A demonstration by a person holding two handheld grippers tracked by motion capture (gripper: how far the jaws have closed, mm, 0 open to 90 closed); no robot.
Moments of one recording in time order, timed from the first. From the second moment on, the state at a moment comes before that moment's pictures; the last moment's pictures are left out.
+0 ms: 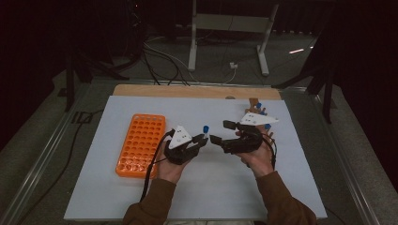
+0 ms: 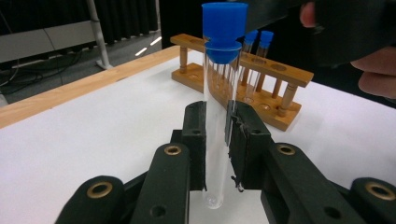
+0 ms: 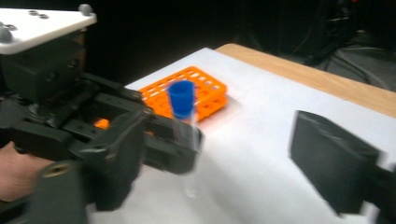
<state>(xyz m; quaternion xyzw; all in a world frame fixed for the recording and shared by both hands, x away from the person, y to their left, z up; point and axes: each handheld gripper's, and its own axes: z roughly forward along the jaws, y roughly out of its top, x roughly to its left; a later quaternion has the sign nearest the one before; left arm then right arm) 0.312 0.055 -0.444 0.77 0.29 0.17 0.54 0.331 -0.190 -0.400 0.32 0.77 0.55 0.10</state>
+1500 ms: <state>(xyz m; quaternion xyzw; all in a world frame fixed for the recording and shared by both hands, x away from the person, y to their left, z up) 0.269 0.176 -0.456 0.74 0.36 0.21 0.53 0.303 -0.283 -0.432 0.38 0.74 0.53 0.19</state>
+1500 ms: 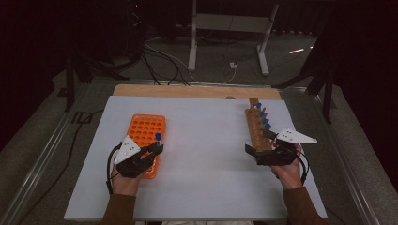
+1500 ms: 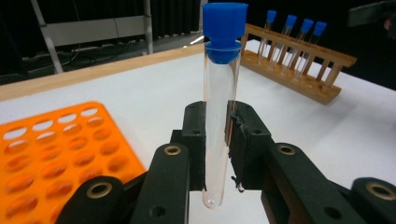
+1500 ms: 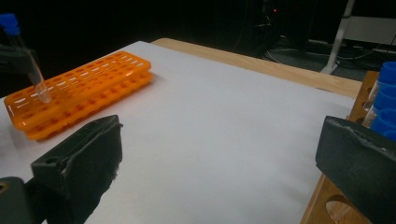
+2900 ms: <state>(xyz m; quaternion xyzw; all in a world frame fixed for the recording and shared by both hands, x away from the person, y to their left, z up) 0.242 0.195 -0.491 0.81 0.37 0.19 0.42 0.302 -0.287 -0.435 0.38 0.73 0.53 0.19</state>
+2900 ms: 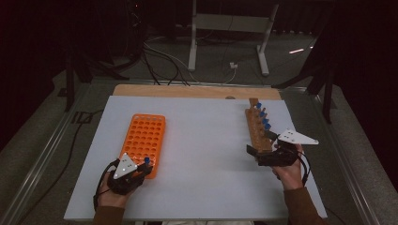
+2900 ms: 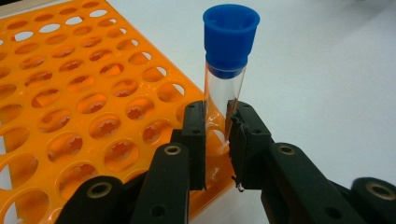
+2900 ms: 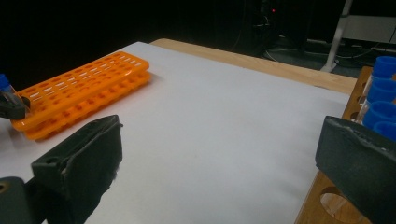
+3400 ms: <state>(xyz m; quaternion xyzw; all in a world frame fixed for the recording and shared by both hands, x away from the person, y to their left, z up) 0.238 0.214 -0.479 0.75 0.38 0.21 0.50 0.305 -0.291 -0.433 0.39 0.74 0.51 0.21</state>
